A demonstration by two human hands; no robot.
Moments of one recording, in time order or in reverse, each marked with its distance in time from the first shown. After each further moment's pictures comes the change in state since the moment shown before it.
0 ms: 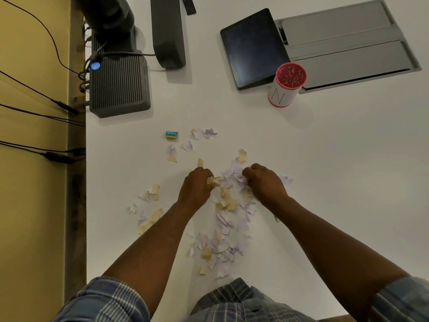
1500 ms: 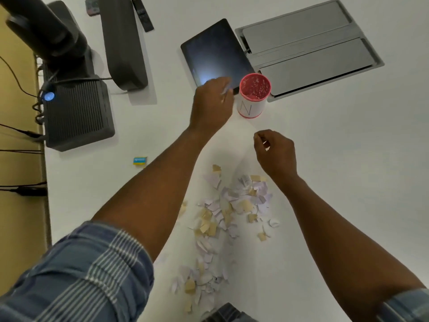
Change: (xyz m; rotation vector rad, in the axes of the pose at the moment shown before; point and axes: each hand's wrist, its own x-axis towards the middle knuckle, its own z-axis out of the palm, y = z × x) left_hand 0.169 0.178 -0.066 -0.224 0.396 0.436; right_hand 0.050 0.071 -0.073 0.386 0.597 0.319
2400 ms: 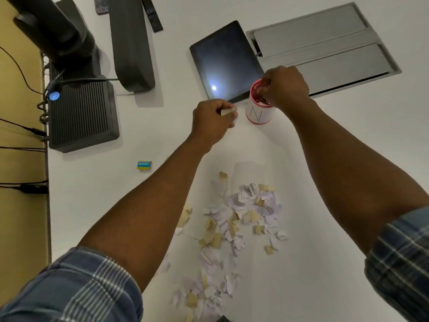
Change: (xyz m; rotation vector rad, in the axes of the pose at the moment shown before) left_hand -0.009 -0.020 -0.004 -0.422 -0.144 -0.516; right_hand 0.164 -0.046 -0.012 -0.481 -0.256 -0.040
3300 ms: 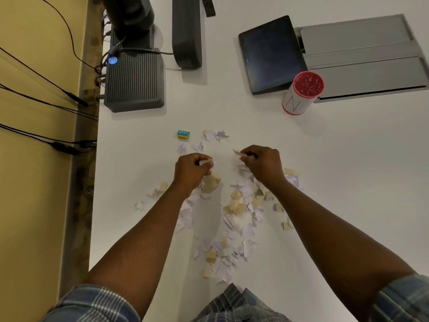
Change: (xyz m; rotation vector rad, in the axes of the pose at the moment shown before) left_hand -0.146 -0.134 -0.101 -0.100 0.144 -0.342; right_hand -0.195 -0.073 0.106 0.550 -0.127 -0.139
